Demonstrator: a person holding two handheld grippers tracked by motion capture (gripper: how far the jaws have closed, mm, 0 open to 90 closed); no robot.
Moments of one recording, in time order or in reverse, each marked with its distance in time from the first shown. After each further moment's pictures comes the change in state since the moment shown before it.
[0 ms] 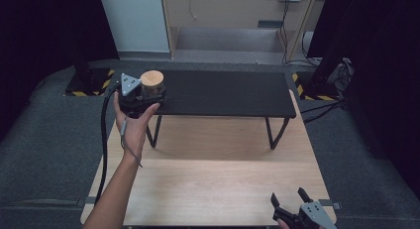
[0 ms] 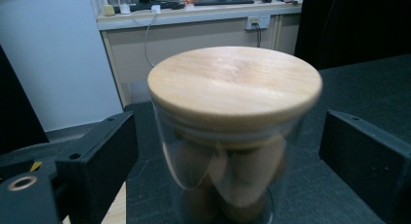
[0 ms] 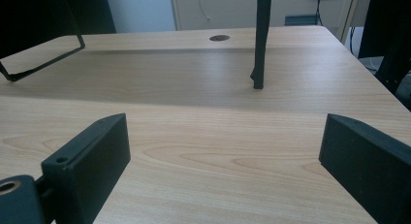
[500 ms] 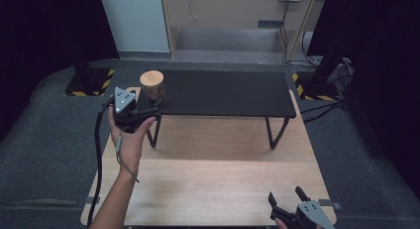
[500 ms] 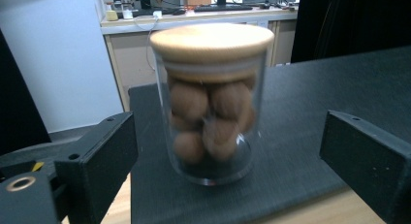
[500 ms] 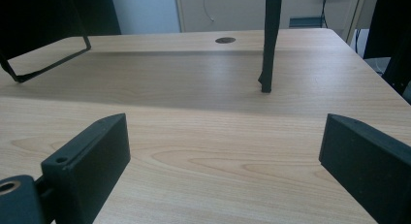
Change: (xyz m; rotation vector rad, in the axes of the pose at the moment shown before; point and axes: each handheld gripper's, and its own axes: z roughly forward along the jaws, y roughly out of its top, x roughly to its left) left arm -0.013 -0.026 -0.039 -0.028 0.012 0.006; right arm 0.003 0.001 0.003 -0.006 0.015 -0.005
